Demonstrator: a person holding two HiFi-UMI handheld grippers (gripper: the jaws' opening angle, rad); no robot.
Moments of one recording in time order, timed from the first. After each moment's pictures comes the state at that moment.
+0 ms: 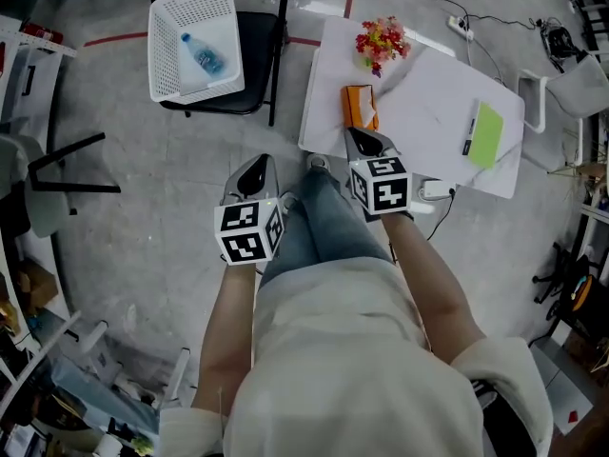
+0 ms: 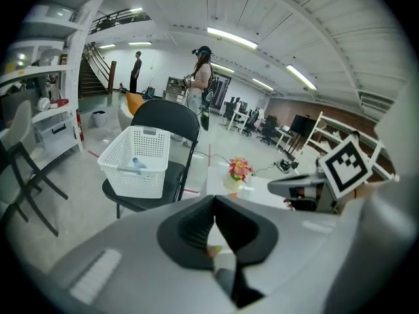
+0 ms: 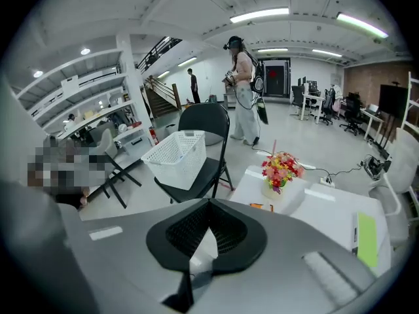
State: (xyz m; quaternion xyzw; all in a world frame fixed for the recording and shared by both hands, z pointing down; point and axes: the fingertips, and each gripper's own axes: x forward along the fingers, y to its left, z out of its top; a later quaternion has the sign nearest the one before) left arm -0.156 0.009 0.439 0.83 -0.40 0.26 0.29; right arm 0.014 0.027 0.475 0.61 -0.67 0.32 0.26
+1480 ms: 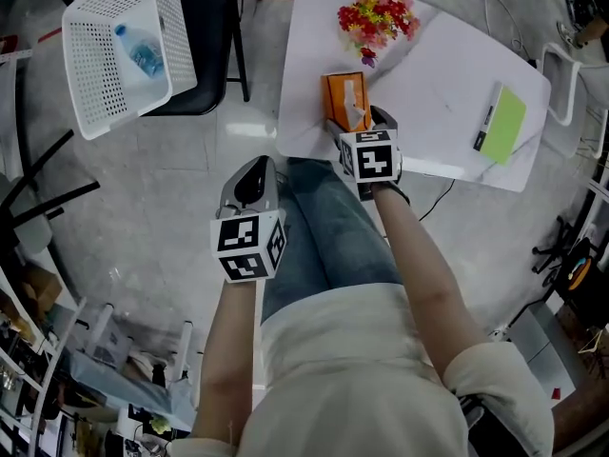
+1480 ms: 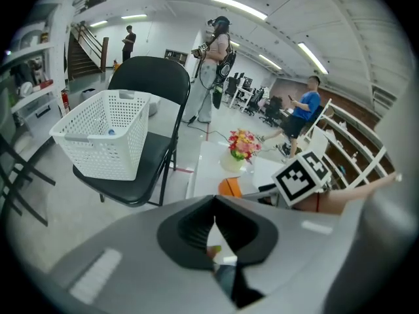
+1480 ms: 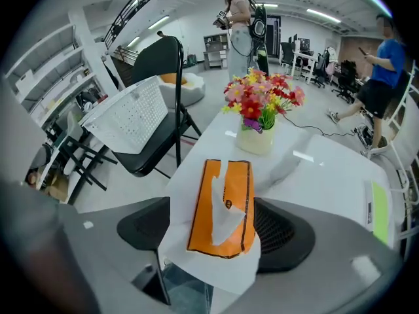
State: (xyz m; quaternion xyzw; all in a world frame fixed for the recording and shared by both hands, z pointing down) left arm -0.050 -0.029 0.561 0.80 -0.37 0.34 0.34; right arm 0.125 -0.005 0.687 0.59 -0.58 0.45 0.34
